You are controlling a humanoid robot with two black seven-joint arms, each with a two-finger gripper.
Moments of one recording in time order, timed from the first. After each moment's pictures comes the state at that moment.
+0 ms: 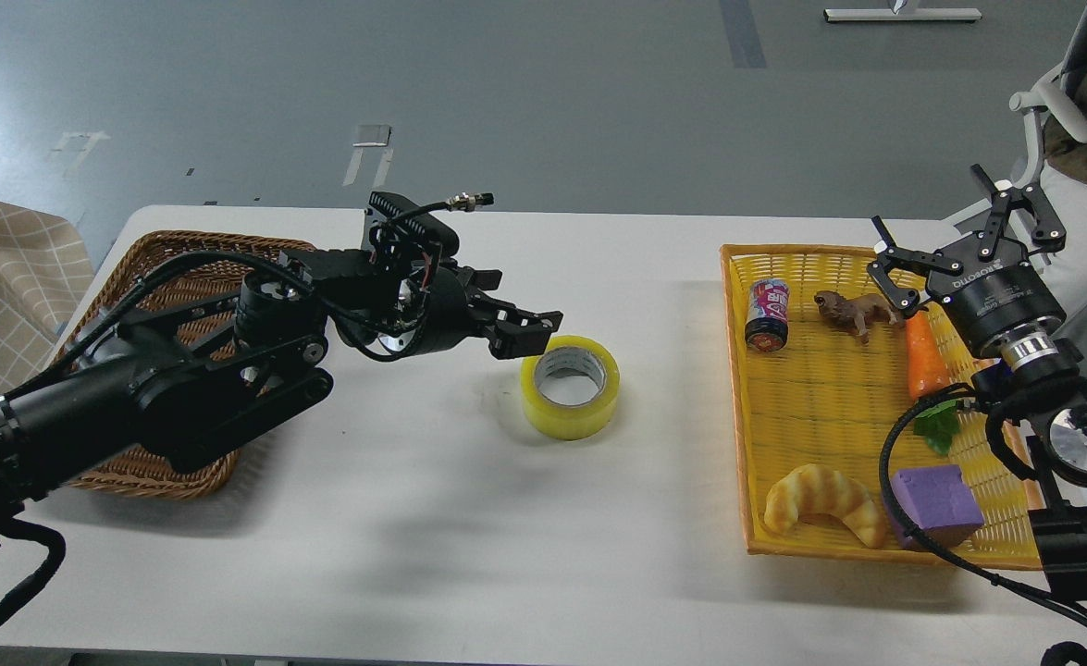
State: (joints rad) left arm -0.84 0.40 -0.50 -1.29 1.92 -0.40 -0.03; right arm 0.42 -0.17 1.59 0.88 -0.18 0.49 -0.22
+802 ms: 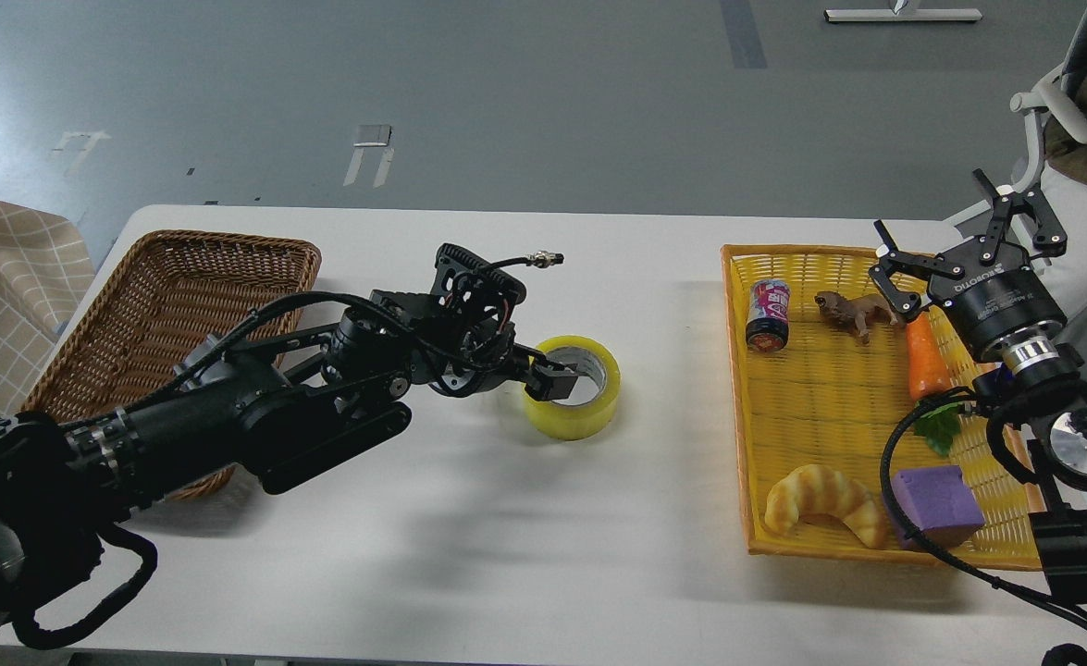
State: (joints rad) left arm -0.85 0.20 -0.41 -1.09 1.91 -0.49 0.13; right arm 0.41 -0.17 1.59 0.87 -0.18 0.49 -0.22
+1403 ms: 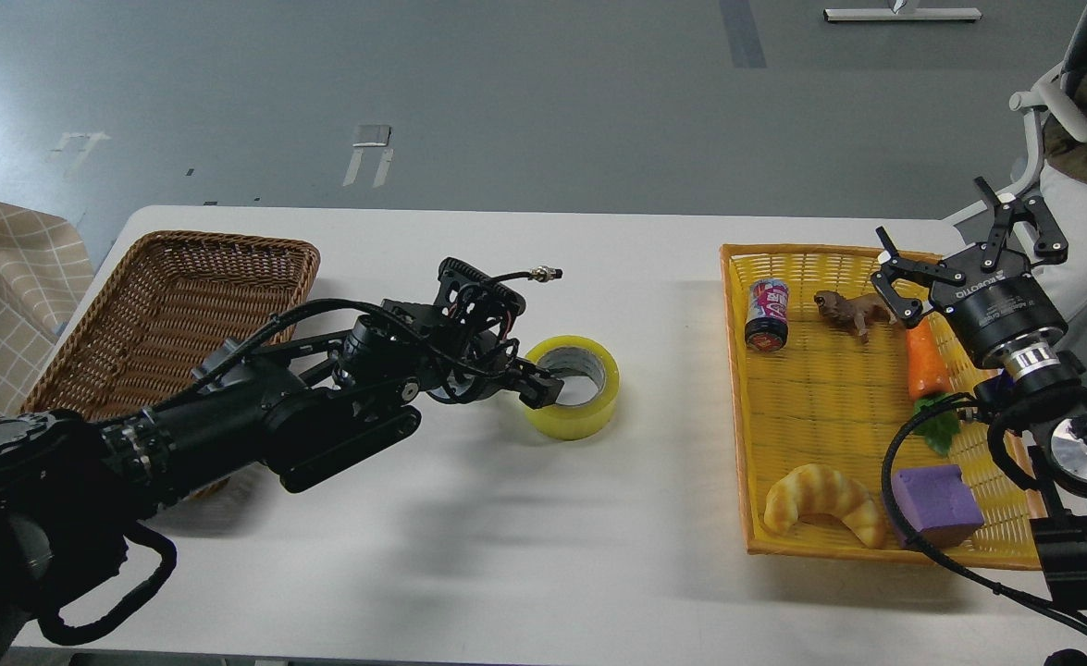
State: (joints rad) left arm -0.86 0.16 -0.37 -0.98 1.92 -0.48 0.11; right arm 0.41 -0.17 1.60 0.86 -0.18 0.49 -0.21
